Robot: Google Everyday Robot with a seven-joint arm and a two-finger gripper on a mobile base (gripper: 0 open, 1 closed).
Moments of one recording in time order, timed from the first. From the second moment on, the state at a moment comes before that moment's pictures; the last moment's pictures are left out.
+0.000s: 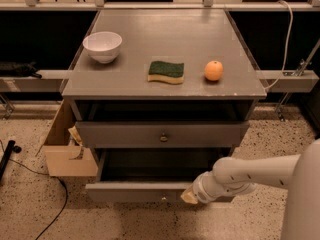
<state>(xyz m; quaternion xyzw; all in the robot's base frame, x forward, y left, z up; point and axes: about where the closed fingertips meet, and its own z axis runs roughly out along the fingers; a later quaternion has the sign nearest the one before) 0.474 -0.107 0.417 -0.43 0.87 0.17 0.17</state>
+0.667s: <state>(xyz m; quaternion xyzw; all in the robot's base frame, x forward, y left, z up) 0.491 -0.128 0.420 -0.41 0.88 0.15 0.18</state>
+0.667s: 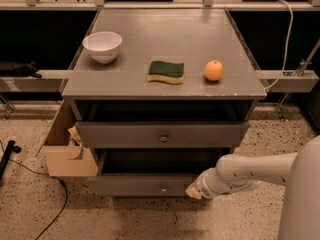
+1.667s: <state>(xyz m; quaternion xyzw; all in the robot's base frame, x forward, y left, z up) 0.497 -0.090 0.390 -0.46 0.87 0.12 0.14</state>
